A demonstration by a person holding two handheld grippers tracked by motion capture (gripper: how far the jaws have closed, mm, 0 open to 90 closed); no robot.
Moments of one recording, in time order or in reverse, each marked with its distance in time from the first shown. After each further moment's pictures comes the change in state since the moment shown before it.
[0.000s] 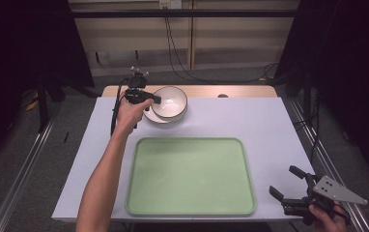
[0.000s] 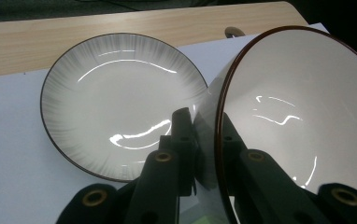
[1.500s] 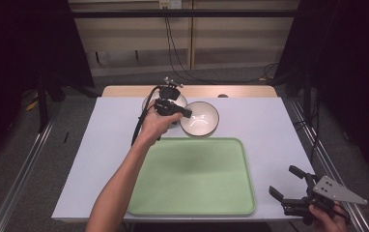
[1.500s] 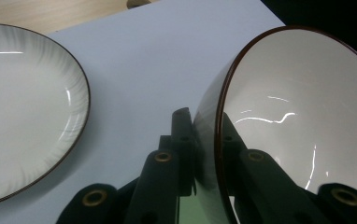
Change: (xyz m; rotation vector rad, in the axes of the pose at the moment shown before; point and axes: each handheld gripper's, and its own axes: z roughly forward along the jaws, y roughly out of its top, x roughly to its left) left arm -0.092 -0.014 0.024 0.086 -0.166 0.177; right arm 0.000 0.000 0.000 -0.005 0.009 -0.005
